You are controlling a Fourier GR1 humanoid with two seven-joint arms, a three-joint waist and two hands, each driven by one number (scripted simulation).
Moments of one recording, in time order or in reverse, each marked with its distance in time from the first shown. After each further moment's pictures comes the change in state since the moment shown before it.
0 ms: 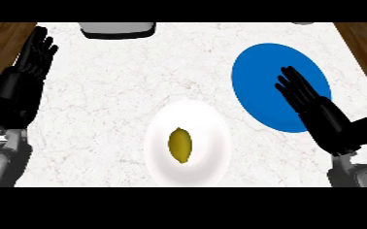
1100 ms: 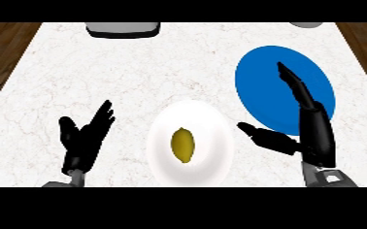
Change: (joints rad) left arm 0.252 -0.251 -0.139 0.253 0.065 -0.069 0.038; right arm 0.007 0.115 0.138 -0.138 0.726 -0.549 -0.057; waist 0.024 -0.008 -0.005
